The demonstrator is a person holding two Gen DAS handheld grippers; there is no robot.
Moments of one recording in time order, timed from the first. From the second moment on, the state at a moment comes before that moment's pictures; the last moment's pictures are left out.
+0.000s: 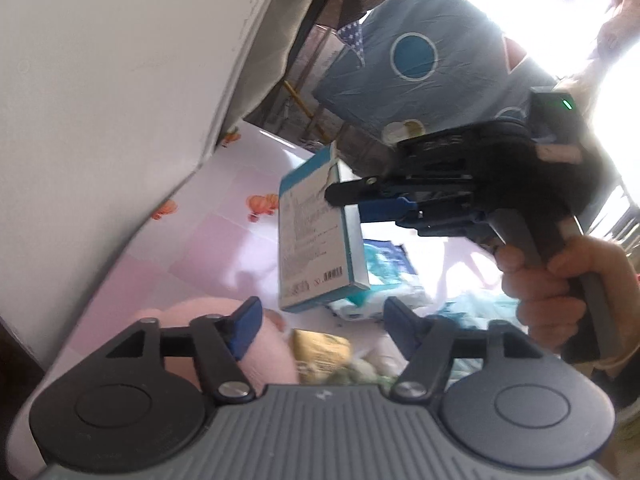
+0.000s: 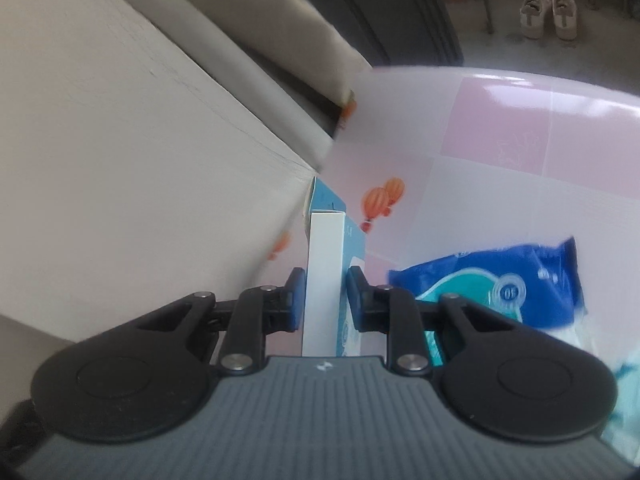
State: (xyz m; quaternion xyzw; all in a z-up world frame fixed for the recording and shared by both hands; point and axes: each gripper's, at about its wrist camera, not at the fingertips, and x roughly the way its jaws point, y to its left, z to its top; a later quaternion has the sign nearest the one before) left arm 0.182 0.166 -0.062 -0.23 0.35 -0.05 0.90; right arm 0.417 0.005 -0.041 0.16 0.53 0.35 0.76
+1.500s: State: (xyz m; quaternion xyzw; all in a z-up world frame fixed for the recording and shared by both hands) left arm 0.145 0.001 -0.028 -0.17 0.41 -0.20 0.87; right arm 0.256 -0.430 0.043 0.10 0.40 0.02 0.91
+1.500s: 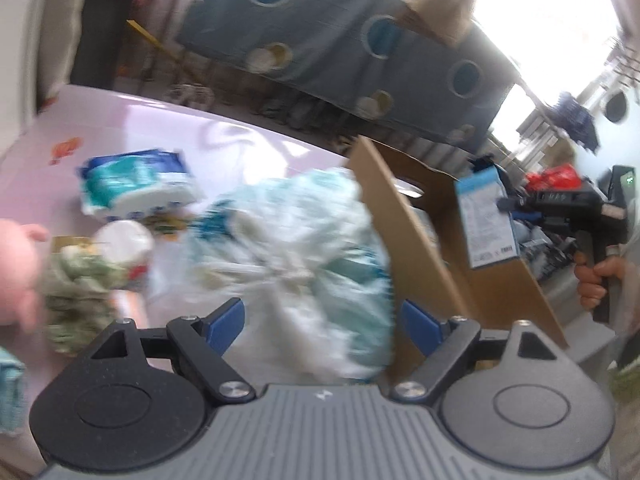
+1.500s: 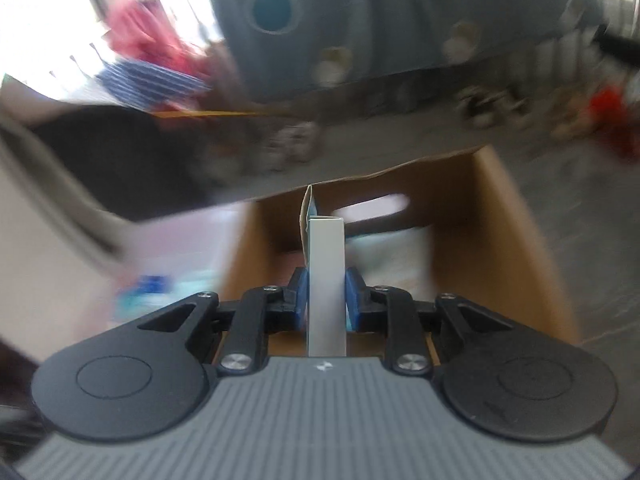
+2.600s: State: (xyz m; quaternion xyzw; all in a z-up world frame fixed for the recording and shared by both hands) left arm 0.133 0.063 -0.039 -0.17 0.40 -0.14 0.89; right arm 0.343 -0.432 -0.102 0.17 0.51 -0.07 0.84
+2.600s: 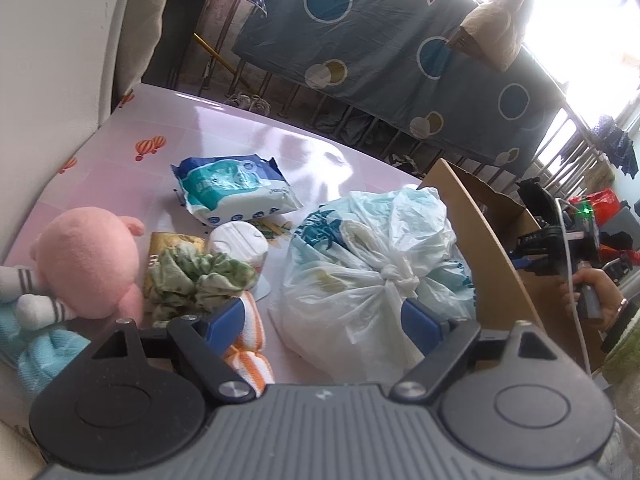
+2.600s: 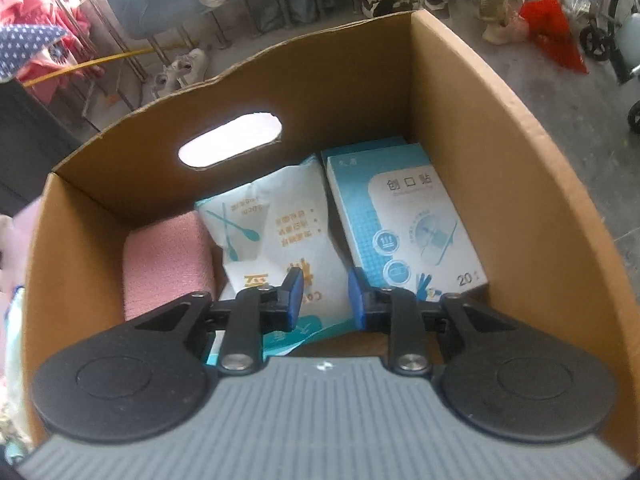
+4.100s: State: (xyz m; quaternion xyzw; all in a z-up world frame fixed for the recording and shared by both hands) left arm 0.185 0.127 0.015 -0.06 0.36 0.02 0.93; right arm 0.334 -0.098 -0.028 0.28 0.57 0.21 0.74
